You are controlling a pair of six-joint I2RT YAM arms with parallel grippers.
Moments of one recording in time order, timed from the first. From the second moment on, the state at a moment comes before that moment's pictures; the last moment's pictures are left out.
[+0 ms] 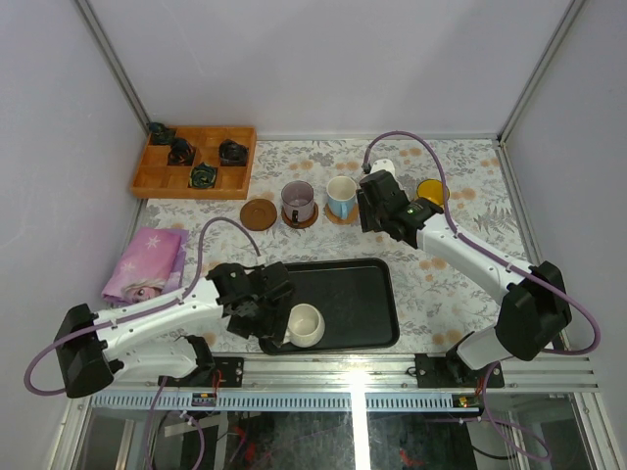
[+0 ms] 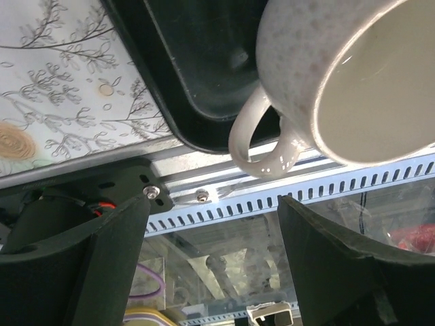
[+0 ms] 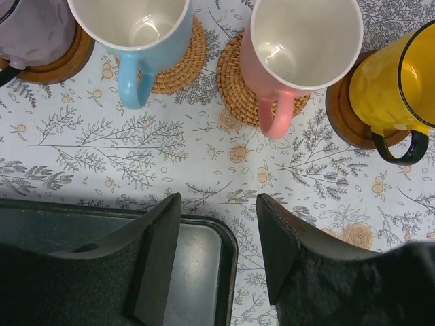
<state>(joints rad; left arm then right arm) -1.02 1.13 0.85 -1.15 0.03 -0.81 0.65 1.49 1.20 -0.54 0.37 0.29</state>
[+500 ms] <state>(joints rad) -1.13 1.30 0.82 -0.88 -0.10 -0.77 0.65 1.49 1.20 -0.54 0.38 0.28</state>
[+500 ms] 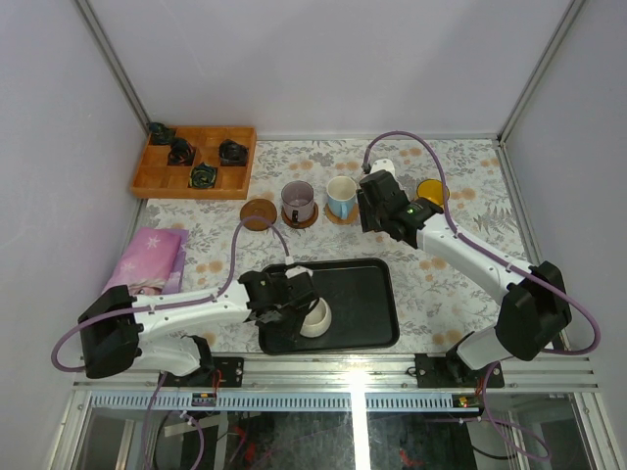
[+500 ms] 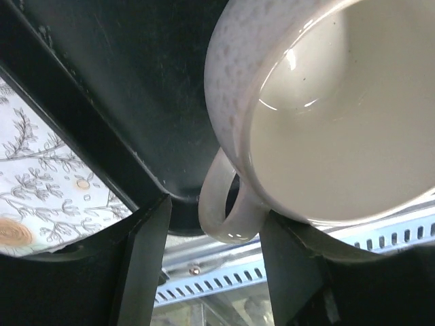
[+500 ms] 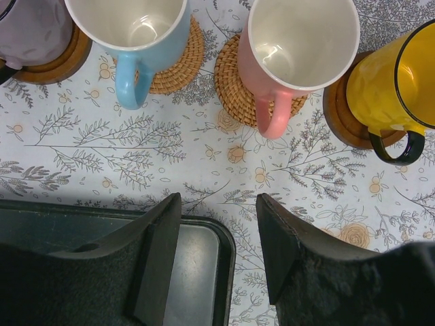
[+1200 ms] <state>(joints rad) -1.13 1.32 0.79 -0.61 -0.21 -0.55 0.65 1.49 1.20 -0.56 0.38 0.28</state>
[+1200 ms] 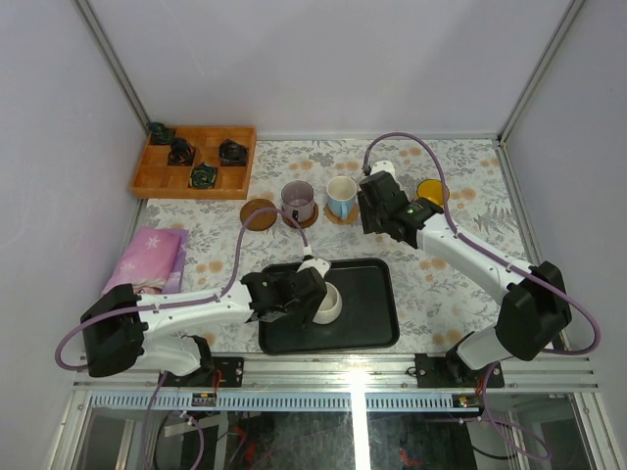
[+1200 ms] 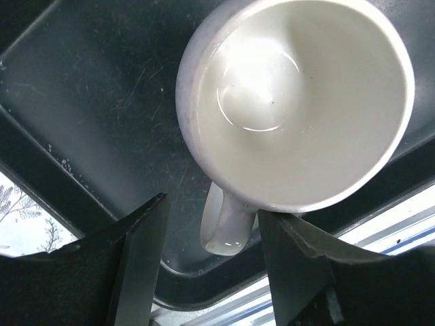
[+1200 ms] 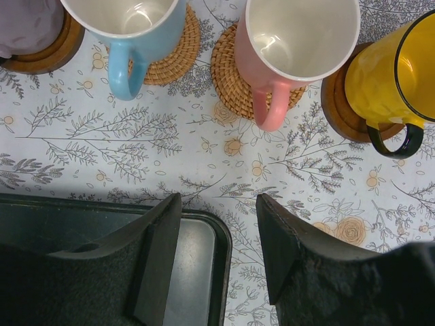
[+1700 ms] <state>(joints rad) -1.10 1.35 0.79 -0.53 -0.19 -0.47 0.65 1.47 1.19 -0.57 0.38 0.29</state>
